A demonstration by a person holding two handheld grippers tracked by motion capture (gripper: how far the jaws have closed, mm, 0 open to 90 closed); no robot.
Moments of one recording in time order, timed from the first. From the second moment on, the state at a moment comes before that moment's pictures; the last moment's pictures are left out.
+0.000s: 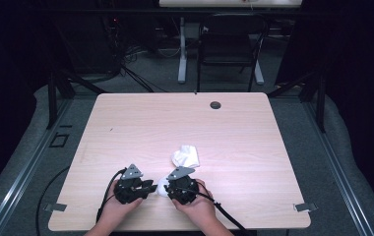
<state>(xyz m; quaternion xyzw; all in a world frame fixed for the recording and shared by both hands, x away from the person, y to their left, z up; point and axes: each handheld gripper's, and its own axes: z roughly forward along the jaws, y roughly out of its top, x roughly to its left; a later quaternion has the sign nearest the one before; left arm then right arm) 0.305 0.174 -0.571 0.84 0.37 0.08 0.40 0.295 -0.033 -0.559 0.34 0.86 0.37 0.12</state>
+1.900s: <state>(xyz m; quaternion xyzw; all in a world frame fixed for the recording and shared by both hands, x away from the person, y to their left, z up) 0.310 0.158 -0.580 0.84 0.37 0.07 0.39 0.292 -0.051 -0.547 0.38 0.82 0.42 0.10</state>
